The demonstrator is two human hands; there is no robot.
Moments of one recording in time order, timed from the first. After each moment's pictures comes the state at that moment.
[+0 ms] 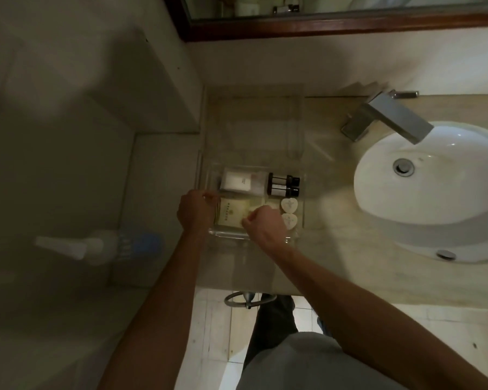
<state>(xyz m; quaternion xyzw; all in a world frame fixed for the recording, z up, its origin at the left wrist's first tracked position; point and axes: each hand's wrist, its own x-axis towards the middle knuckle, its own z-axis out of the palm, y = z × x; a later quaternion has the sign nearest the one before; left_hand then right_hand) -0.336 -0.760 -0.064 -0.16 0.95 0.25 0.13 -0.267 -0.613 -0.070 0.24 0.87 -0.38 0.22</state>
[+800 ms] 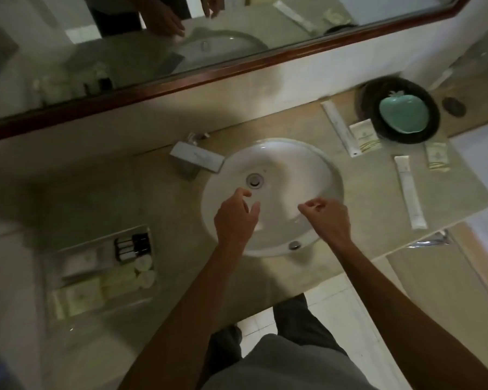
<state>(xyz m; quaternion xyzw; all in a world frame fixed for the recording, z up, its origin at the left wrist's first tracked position) -0.237 -0.348 -0.018 0.20 0.91 0.35 0.14 -0.112 -0.188 0.002 0.52 0.78 -0.35 -0.02</state>
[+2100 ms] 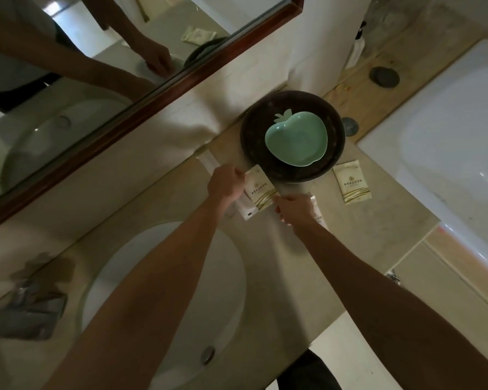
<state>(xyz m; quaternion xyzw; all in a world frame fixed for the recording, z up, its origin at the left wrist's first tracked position) -0.292 0.110 -0.095 0.33 0.89 0.17 0.28 -0.111 0.155 -0.097 0.64 0.51 -0.57 -0.05</state>
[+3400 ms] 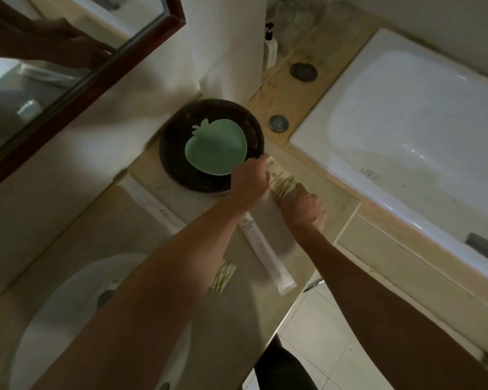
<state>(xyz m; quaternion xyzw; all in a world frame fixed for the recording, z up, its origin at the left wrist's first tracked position) -0.121 0.246 -0.102 0.62 0.76 0.14 0.14 0.026 0.221 -0.082 0.72 0.65 -0.24 -0.03</state>
